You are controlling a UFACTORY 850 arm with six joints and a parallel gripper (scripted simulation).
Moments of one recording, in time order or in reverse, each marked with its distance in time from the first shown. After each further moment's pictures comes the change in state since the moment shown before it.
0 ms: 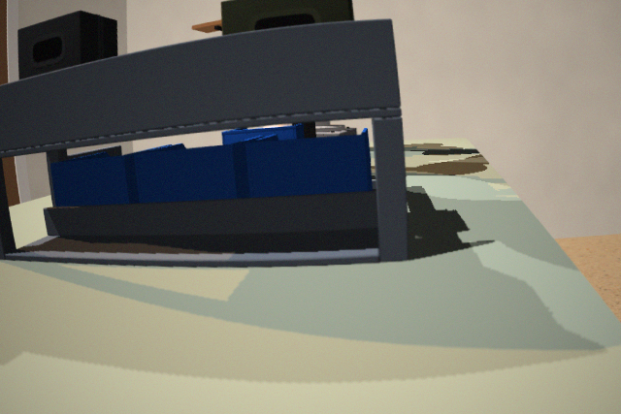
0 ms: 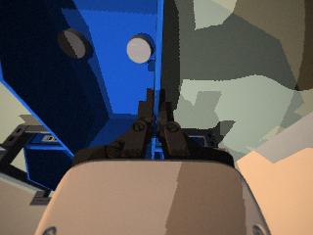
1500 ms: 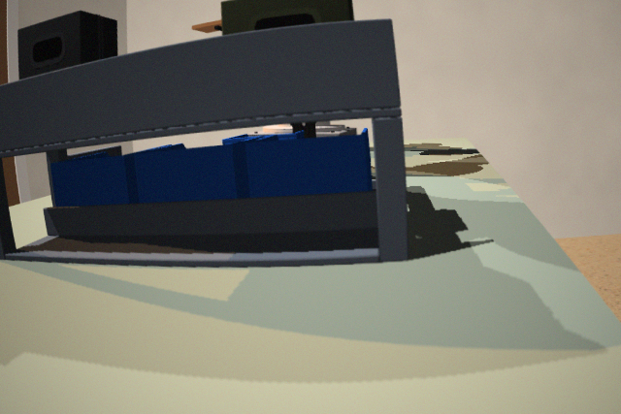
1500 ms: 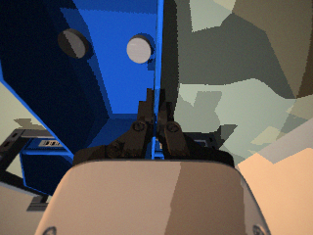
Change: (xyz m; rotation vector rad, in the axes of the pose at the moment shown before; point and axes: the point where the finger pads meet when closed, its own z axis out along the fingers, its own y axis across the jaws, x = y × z) arm 0.000 0.000 0.010 -0.003 -0.001 0.000
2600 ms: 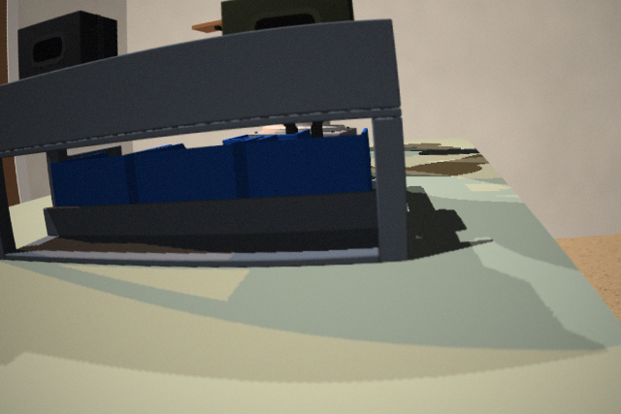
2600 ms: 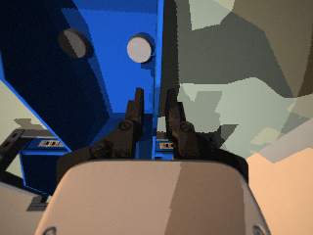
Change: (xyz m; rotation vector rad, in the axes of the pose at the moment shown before) arm 0.000 0.000 0.000 -0.001 -0.001 0.000
